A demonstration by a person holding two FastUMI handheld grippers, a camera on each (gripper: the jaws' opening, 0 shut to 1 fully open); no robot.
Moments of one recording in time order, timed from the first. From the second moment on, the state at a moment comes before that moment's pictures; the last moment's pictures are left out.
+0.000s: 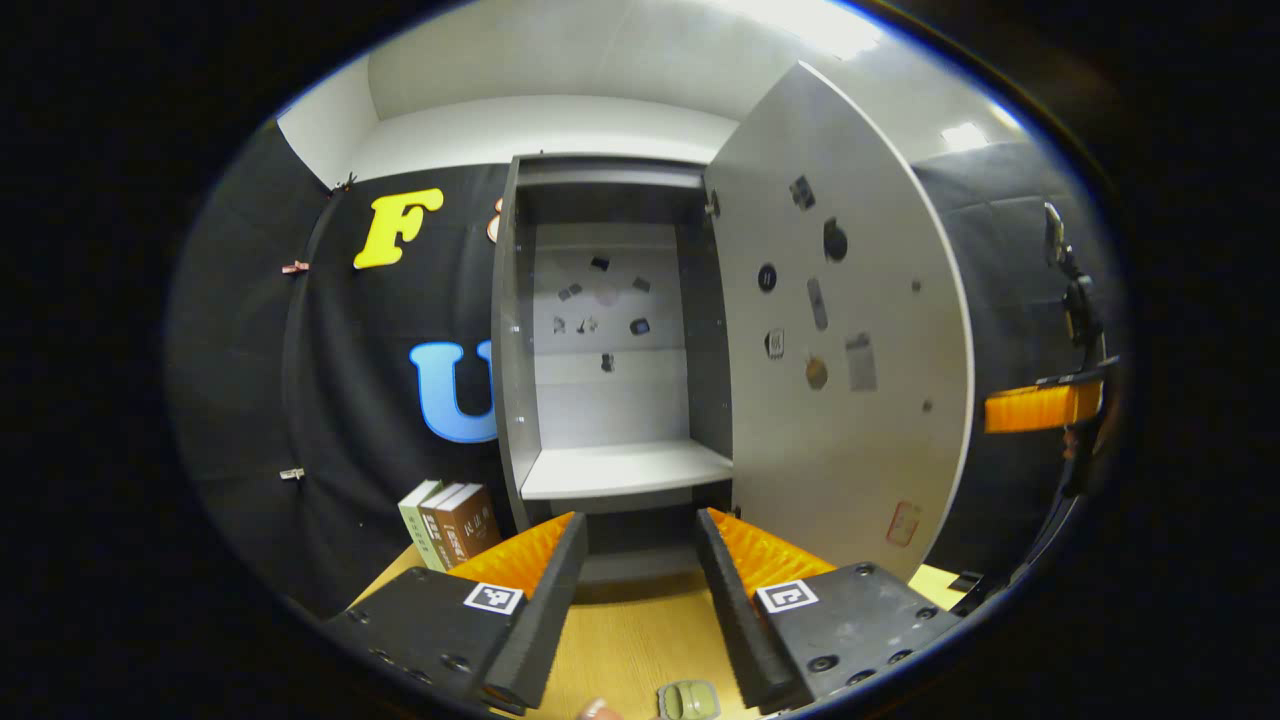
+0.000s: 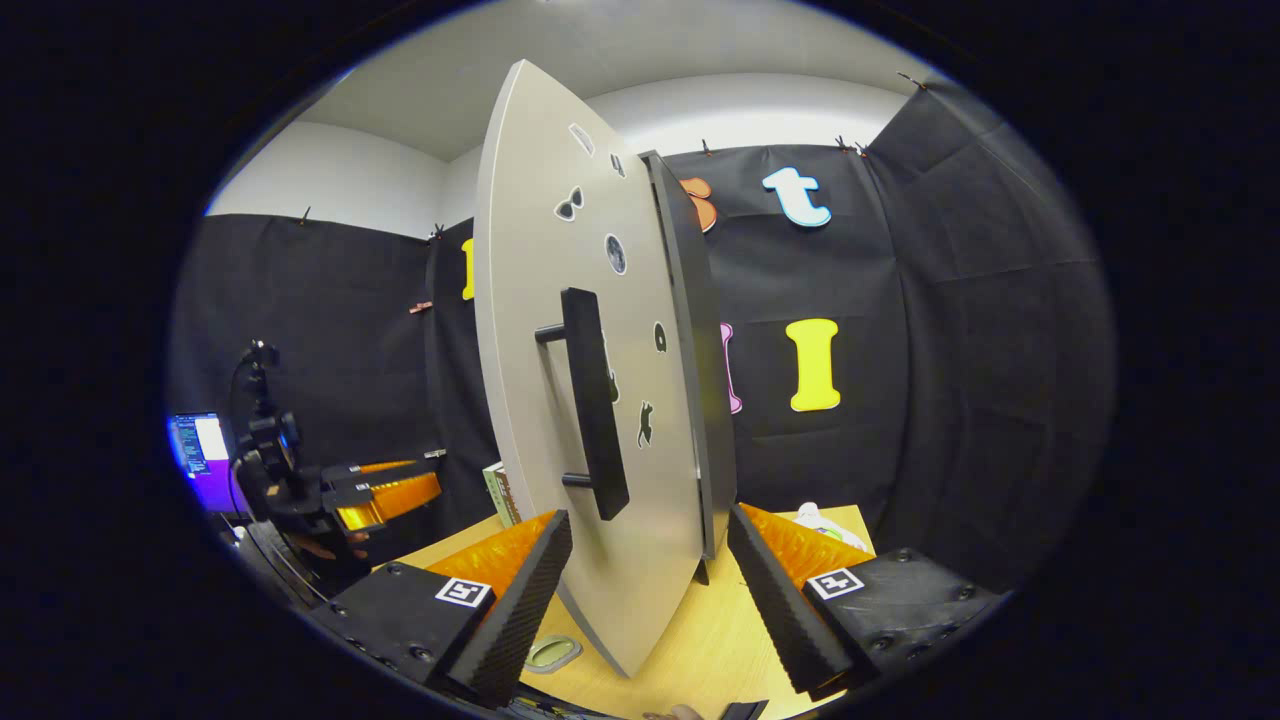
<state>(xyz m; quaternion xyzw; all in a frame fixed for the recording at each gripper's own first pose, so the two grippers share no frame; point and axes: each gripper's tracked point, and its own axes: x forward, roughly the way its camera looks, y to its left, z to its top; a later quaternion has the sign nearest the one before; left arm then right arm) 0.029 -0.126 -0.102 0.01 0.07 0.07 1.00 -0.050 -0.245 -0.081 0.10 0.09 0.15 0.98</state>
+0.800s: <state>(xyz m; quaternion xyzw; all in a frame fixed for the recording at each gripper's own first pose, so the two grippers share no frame) -0.009 -0.097 -0.061 0.03 0.04 0.10 0.99 -0.019 -0.178 -0.071 0.09 0.08 0.23 0.97</state>
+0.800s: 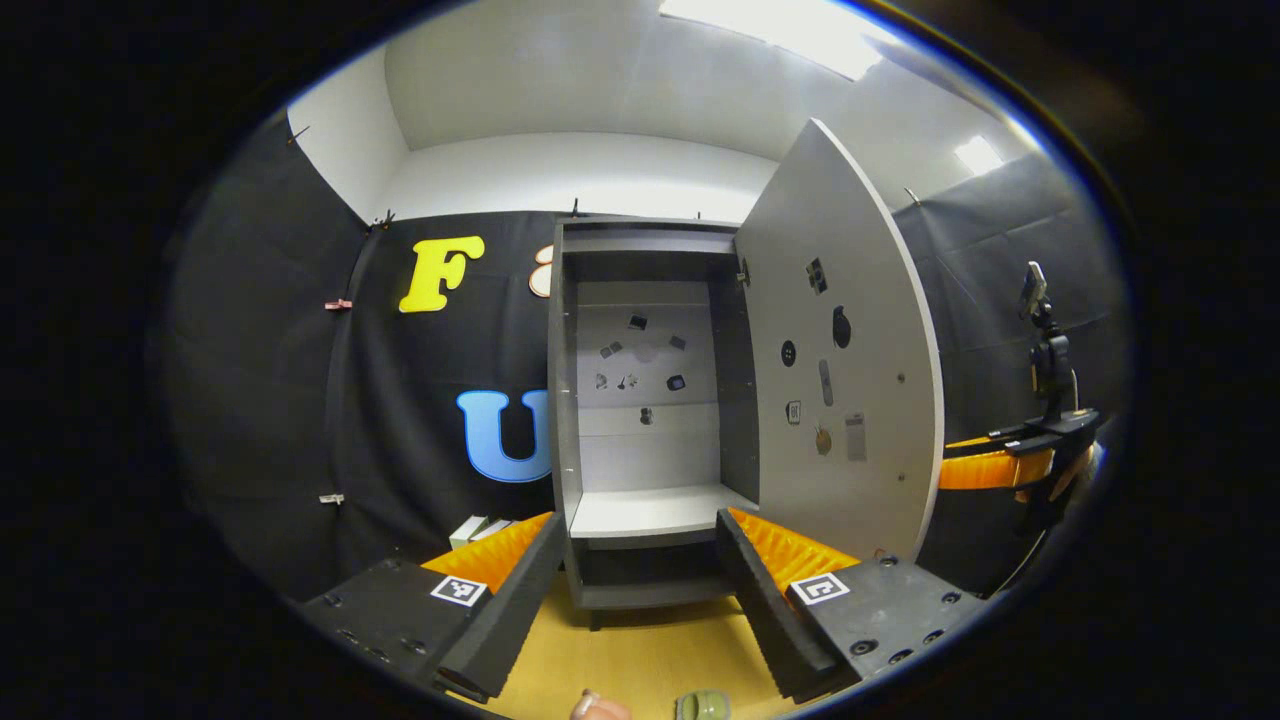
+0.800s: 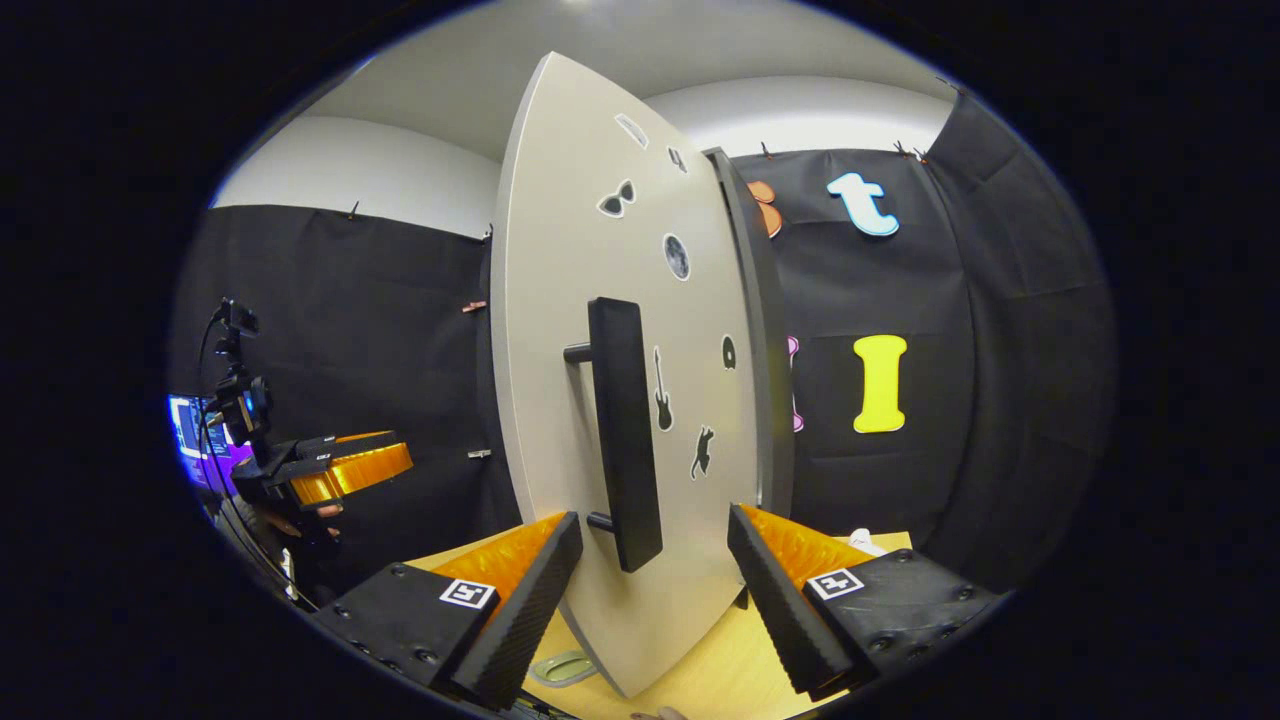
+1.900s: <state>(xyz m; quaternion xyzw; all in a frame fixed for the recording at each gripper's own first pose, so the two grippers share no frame) 0.042 0.011 -0.099 0.00 0.07 0.00 1.00 0.034 -0.083 -0.072 0.03 0.05 -0.04 1.00</state>
